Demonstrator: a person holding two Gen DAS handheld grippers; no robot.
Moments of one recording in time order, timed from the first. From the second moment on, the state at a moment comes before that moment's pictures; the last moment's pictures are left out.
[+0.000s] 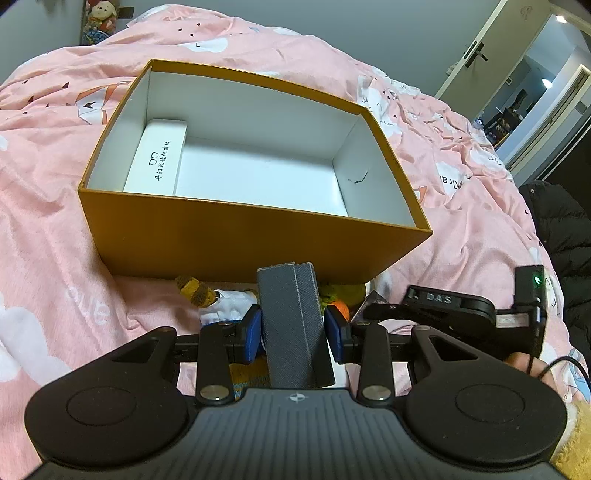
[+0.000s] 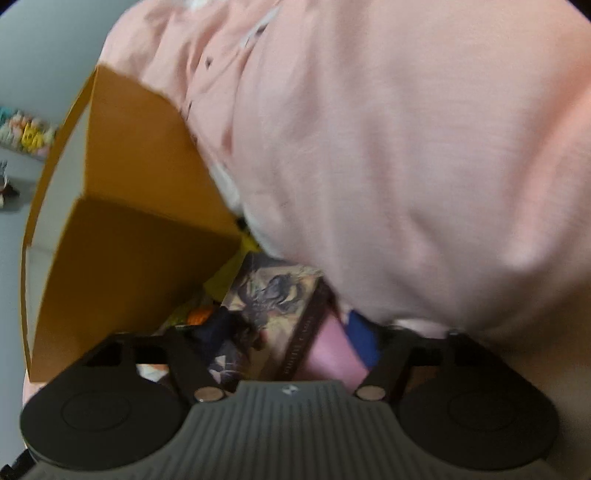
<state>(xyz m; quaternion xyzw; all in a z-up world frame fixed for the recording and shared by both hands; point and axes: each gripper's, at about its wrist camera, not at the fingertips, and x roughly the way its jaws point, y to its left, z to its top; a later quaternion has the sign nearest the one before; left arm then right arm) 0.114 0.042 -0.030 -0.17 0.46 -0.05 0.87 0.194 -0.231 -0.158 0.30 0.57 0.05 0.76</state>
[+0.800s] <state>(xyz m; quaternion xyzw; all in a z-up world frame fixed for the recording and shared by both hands) 0.111 0.046 -0.031 -0.19 0.46 -0.05 0.87 0.167 -0.234 -0.118 0.27 0.50 0.12 0.81</state>
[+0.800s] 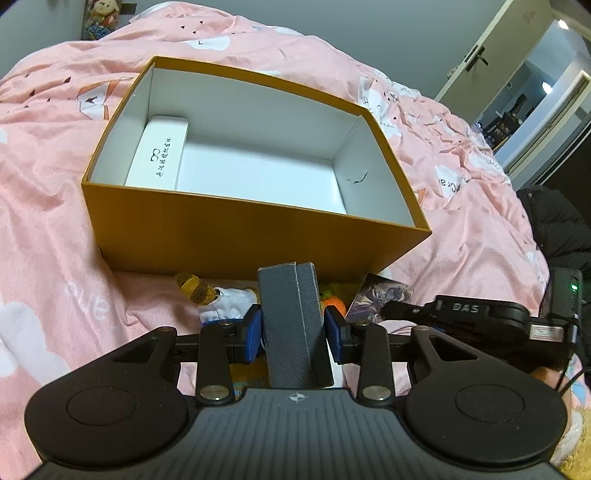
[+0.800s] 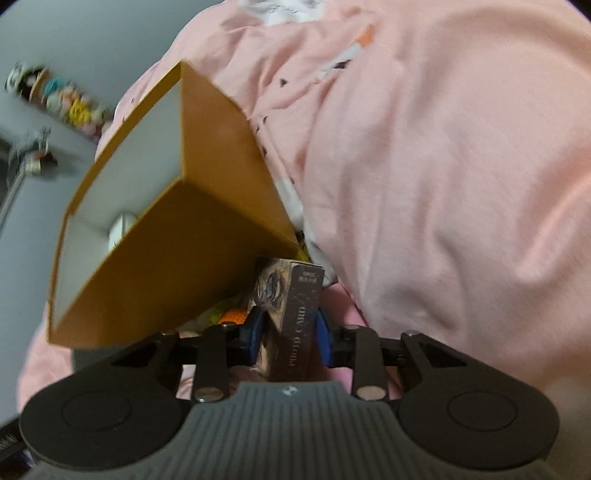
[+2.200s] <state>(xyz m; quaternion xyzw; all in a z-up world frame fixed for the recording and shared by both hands) 0.302 0.068 -0.028 0.06 0.50 0.01 0.87 0.317 -0.108 -0.050 0.13 0.51 0.27 0.81</state>
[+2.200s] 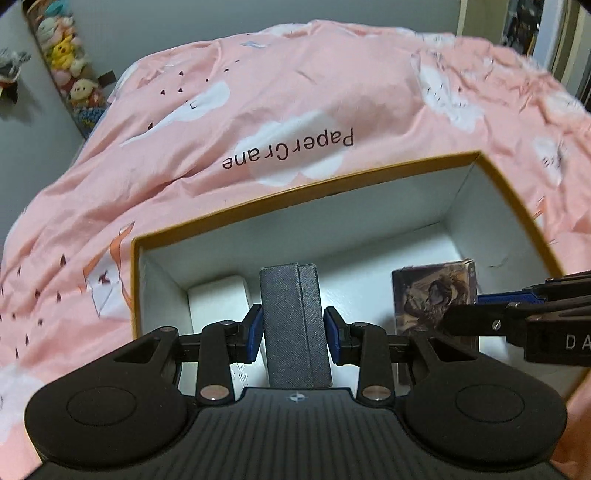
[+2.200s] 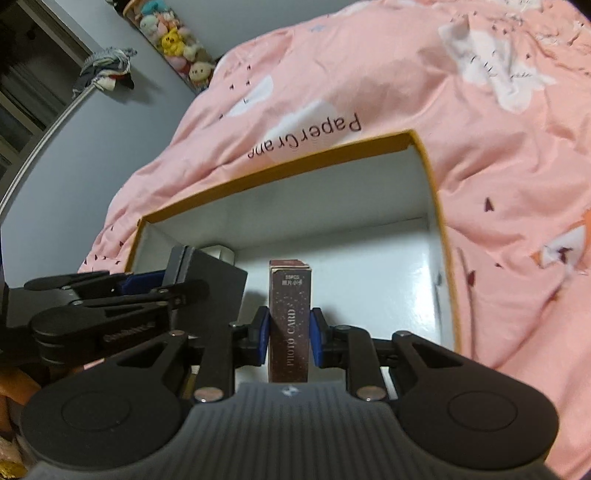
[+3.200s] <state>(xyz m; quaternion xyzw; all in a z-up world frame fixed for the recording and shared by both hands) 0.318 0.075 -0.046 -0.02 0.53 -0.06 0.85 0.340 -0.093 -0.072 0.14 0.55 0.26 0.78</state>
